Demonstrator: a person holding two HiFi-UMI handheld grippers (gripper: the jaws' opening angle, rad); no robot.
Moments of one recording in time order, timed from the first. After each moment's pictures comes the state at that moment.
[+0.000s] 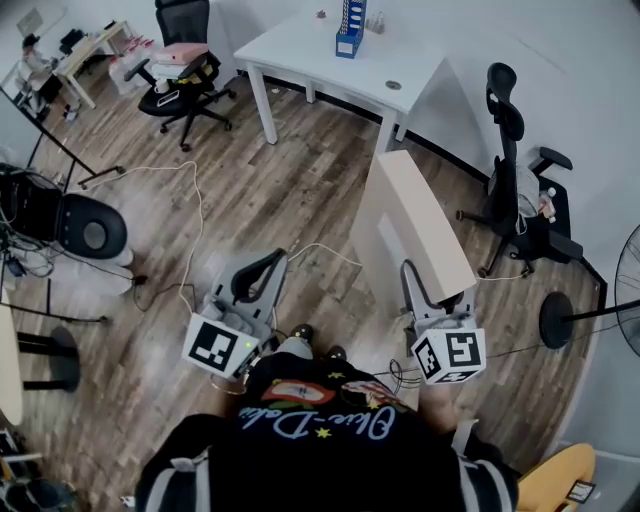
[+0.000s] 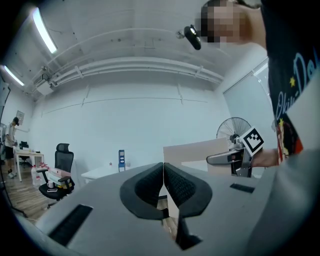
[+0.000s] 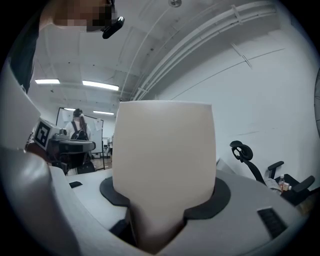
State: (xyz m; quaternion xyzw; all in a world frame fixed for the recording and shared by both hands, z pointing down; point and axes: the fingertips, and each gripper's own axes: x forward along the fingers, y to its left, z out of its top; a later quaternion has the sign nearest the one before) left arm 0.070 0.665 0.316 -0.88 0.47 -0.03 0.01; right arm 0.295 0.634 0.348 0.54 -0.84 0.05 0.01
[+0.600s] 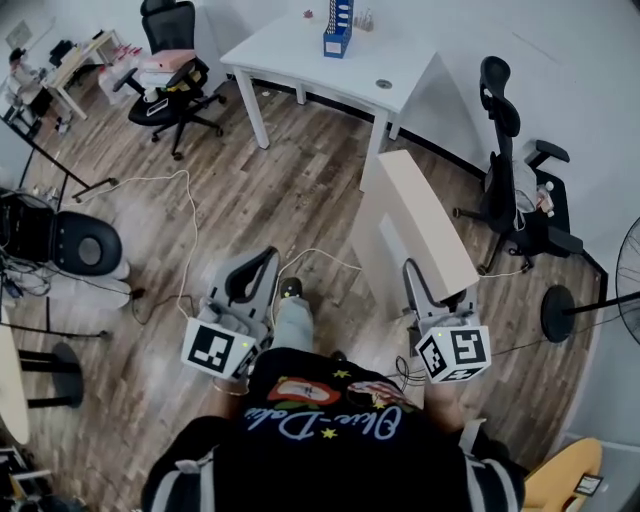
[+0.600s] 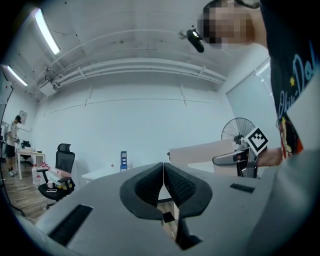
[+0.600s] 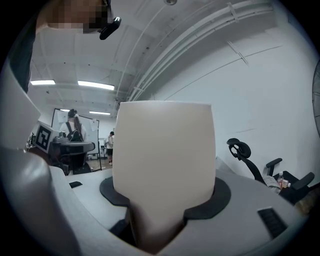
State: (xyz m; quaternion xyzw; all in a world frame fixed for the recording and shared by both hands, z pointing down) left arm 0.063 0.631 0.324 -0.87 0.48 -0.02 0.02; right arm 0.305 0.608 0.357 0.55 -0.83 0.06 0.01
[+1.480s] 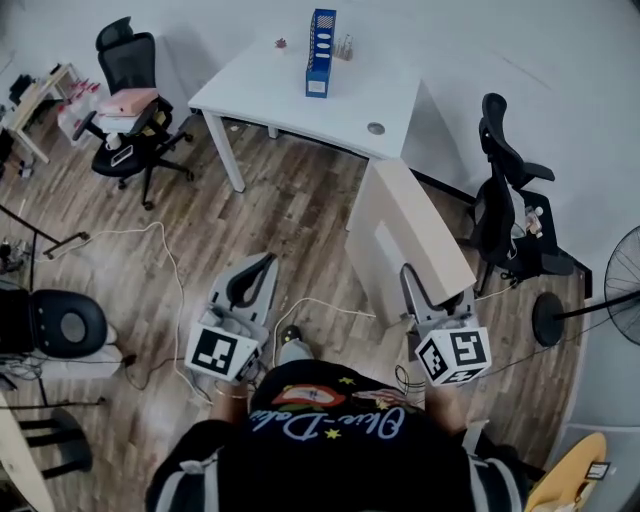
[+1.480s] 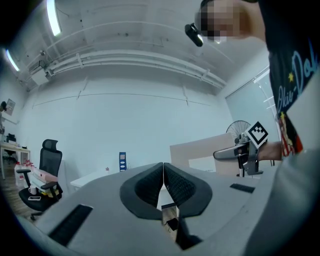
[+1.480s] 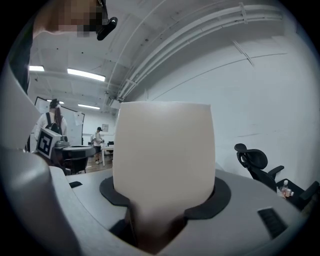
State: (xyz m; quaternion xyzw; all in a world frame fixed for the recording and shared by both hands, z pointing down) left arm -0.007 0.419 0.329 -0.90 0.43 0.00 0.01; right arm 0.235 0.430 0.337 0.60 -0.80 0.05 0.02
